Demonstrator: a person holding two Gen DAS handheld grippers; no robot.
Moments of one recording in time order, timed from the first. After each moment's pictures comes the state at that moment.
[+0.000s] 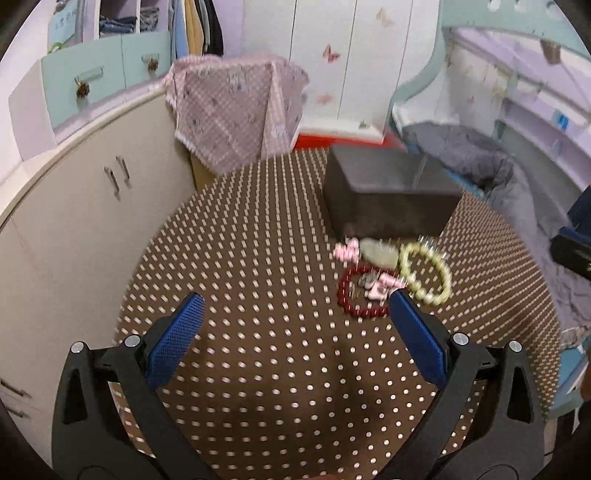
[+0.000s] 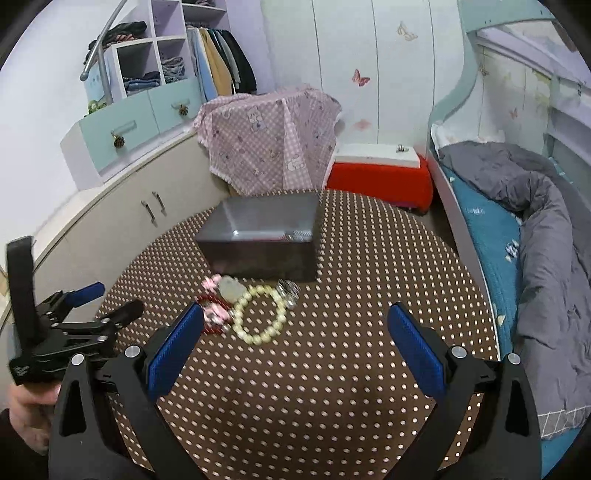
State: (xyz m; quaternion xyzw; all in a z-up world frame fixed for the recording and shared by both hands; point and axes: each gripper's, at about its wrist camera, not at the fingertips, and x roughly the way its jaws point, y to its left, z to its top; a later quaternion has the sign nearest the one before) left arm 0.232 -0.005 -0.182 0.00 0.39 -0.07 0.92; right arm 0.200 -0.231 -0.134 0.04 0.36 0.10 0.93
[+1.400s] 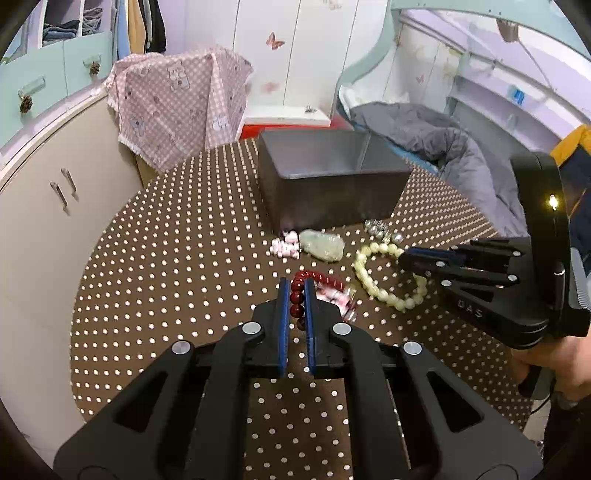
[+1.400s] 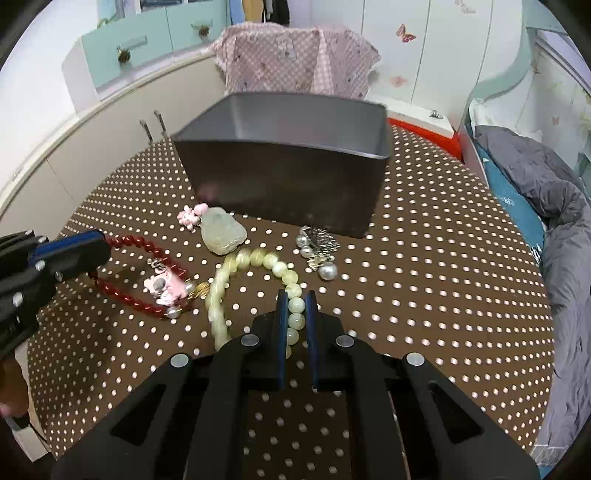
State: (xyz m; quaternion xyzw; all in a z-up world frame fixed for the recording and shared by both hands) left arm 0.242 -0.016 -0.173 0.01 0.39 -0.18 0.90; right arm 0.252 -0.183 -0.199 -0.04 0.44 0.14 0.89
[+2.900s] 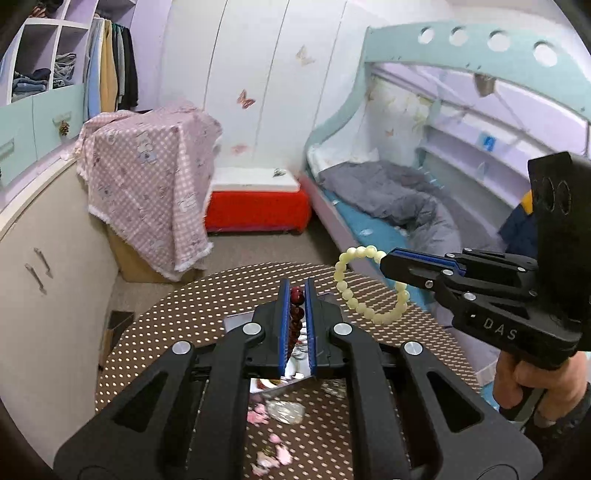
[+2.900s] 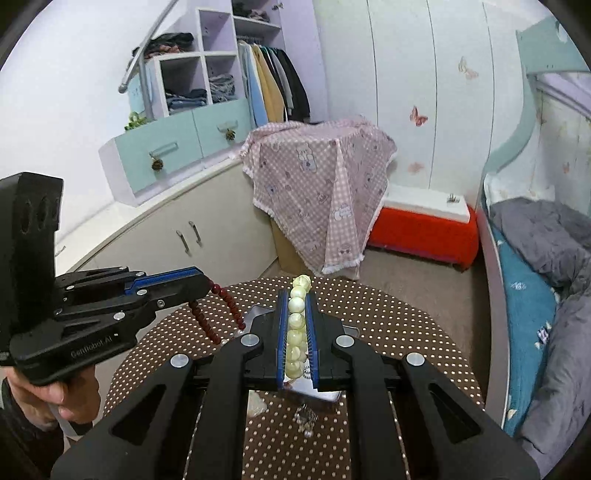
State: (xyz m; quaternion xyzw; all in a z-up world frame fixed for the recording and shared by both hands) left arm 0.334 -0.052 -0.066 -0.01 0.31 -0.24 0.92; right arm 0.322 -0.205 -0.065 0.02 0.32 0.20 0.92
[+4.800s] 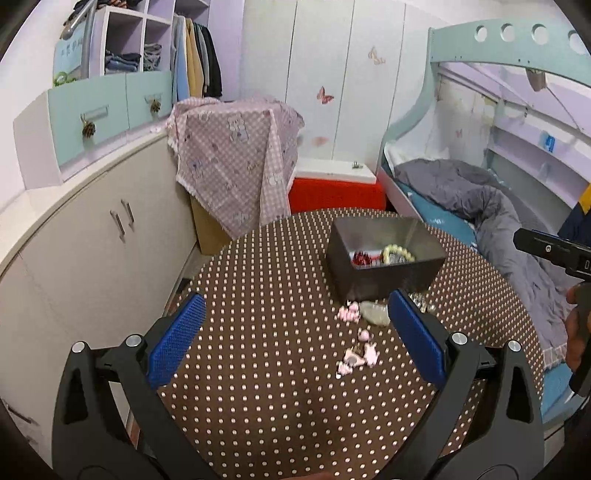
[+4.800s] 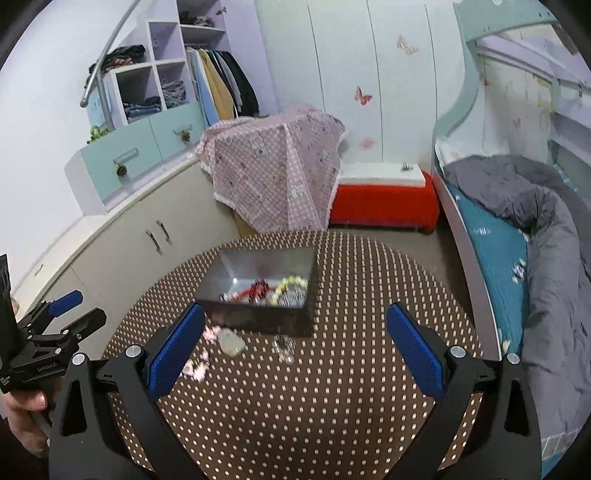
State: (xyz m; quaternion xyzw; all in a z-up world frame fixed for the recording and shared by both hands) left arm 0.224 0.022 -0.122 0.00 0.31 -0.08 0.95; right arm 0.230 -0.236 -0.103 0.06 0.33 0.11 0.94
